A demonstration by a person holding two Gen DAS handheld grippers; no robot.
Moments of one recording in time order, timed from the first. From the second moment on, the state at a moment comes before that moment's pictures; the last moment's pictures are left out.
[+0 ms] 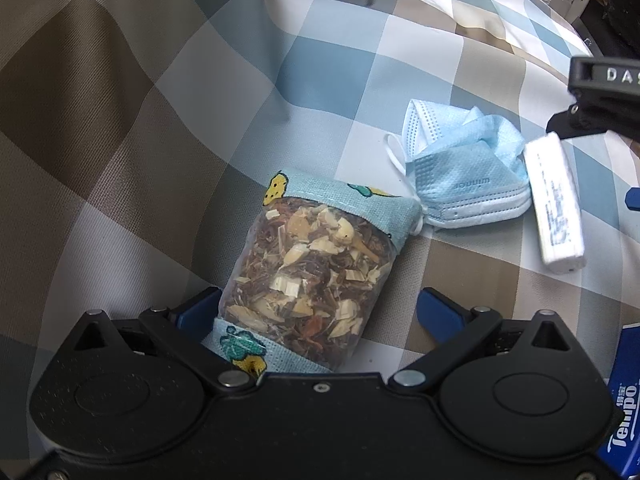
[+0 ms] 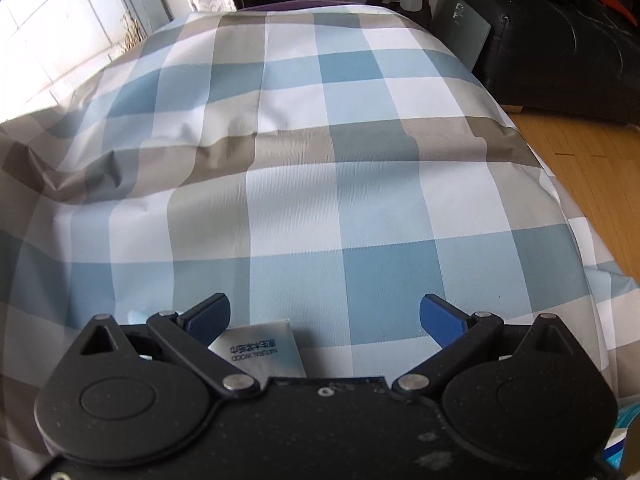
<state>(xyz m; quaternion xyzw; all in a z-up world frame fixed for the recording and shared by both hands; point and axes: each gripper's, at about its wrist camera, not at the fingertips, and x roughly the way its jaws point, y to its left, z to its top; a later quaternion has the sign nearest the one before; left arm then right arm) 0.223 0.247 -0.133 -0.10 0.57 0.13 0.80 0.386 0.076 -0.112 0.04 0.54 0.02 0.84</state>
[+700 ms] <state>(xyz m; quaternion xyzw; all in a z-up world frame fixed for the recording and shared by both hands) 0.224 0.248 -0.134 -0.11 0.57 0.13 0.80 0.331 0.077 -0.090 -0.08 0.58 0.11 0.81</state>
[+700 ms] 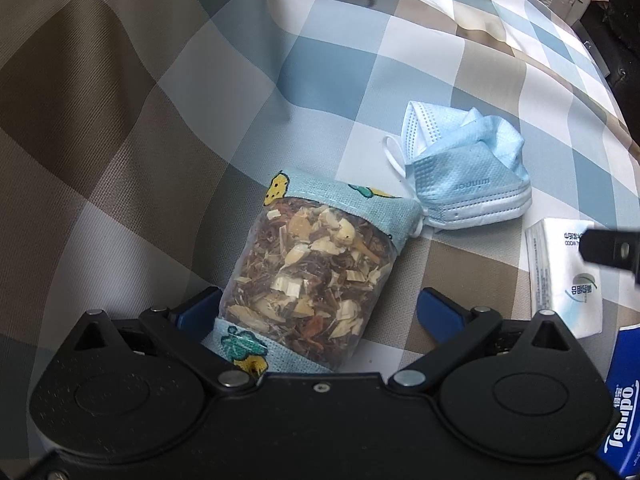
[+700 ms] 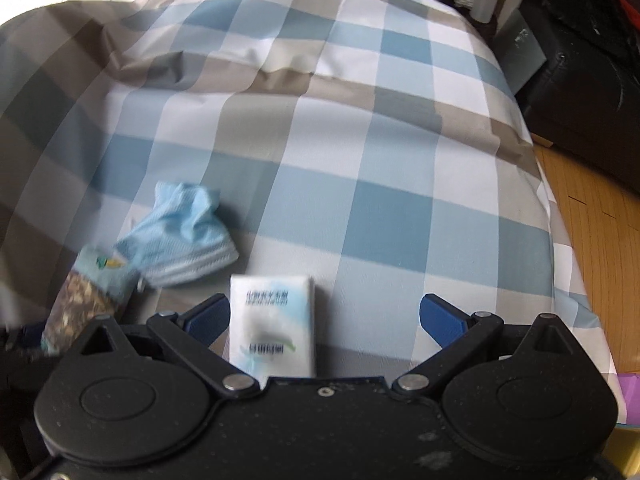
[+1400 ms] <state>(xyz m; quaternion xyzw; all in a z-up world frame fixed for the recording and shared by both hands) 0.224 0.251 -0.133 -0.12 0.57 0.12 0.80 0.327 0.062 -0.114 -0.20 0.58 0.05 0.79</state>
